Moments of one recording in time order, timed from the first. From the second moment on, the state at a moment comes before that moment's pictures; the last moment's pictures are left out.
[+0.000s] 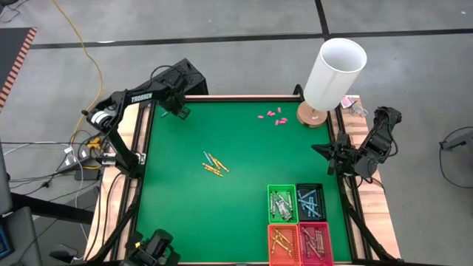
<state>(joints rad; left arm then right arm) 1.01 1.71 1.06 -0.64 -0.23 0.02 0.90 0.17 0.39 -0.92 1.21 0.92</state>
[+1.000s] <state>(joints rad) 1.07 1.73 0.98 -0.55 -0.22 0.06 0.90 0.17 0.39 -0.92 1.21 0.92</state>
